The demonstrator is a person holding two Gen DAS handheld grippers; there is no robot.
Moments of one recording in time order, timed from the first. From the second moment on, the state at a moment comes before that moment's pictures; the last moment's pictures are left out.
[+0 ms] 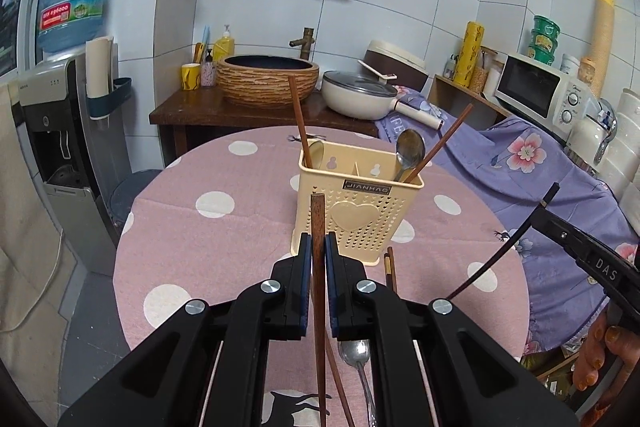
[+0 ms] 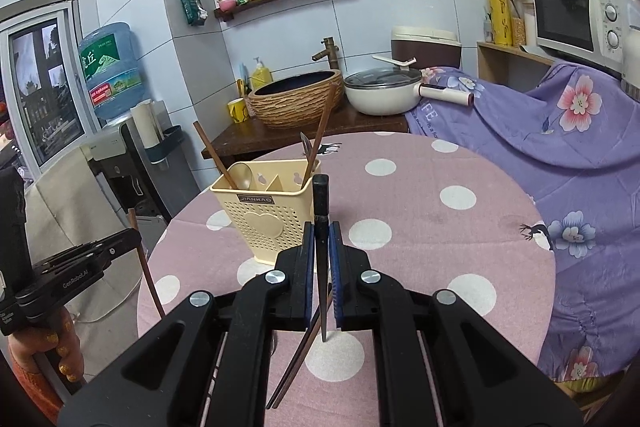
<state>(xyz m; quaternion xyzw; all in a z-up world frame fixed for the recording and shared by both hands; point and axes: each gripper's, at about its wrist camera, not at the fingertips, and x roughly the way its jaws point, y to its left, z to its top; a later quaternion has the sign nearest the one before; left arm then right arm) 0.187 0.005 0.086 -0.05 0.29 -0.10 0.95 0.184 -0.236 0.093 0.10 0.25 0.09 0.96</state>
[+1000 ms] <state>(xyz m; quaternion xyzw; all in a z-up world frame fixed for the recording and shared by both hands) 0.215 -0.003 0.157 -0.04 0.23 -0.13 0.96 0.220 -0.216 0.170 0.09 0.23 0.15 0.96</state>
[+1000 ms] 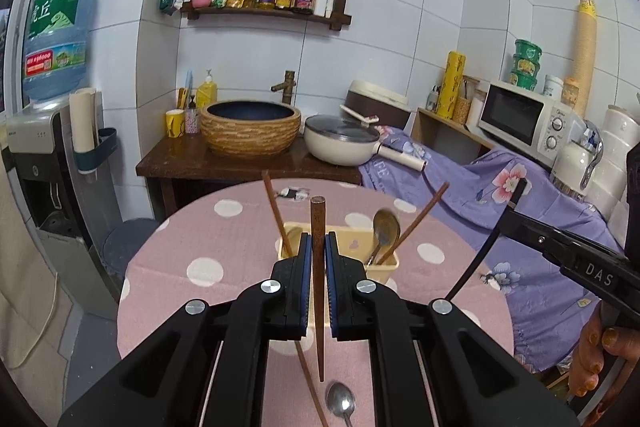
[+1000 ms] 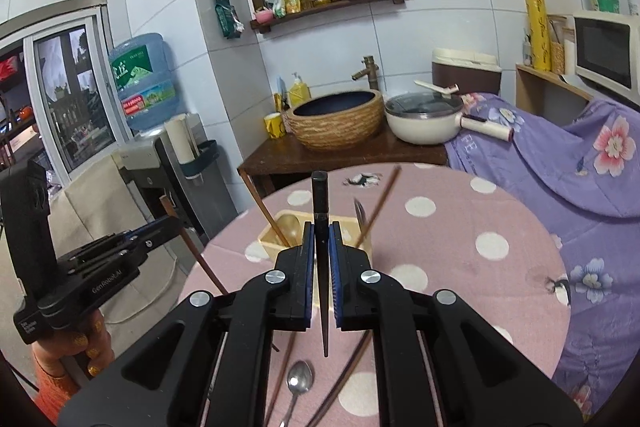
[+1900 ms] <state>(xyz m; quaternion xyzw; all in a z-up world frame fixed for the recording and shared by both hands) 0.313 -0.013 0.218 -0.08 0.21 -0.10 0.97 0.315 -0.189 0.214 0.08 0.17 0.11 0.98</state>
